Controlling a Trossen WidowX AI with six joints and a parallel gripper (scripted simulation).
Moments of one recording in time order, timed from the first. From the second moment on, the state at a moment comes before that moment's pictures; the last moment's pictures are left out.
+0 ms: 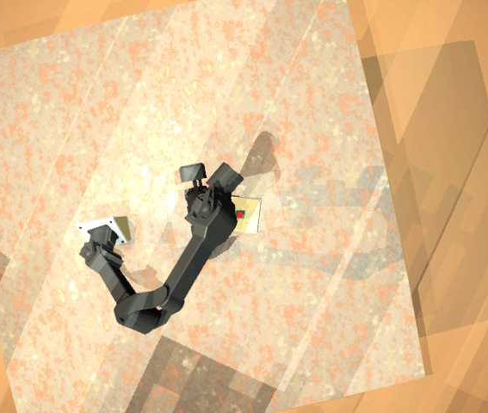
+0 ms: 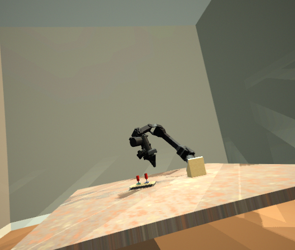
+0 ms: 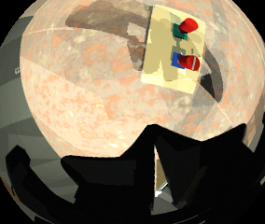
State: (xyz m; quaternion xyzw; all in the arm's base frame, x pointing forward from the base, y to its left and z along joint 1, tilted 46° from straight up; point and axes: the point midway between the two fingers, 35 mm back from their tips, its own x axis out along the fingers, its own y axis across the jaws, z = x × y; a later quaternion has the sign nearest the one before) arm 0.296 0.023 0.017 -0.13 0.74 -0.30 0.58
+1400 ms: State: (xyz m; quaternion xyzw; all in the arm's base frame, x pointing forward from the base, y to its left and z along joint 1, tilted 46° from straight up) arm 0.335 -0.037 0.035 -0.15 0.63 -0.39 0.65
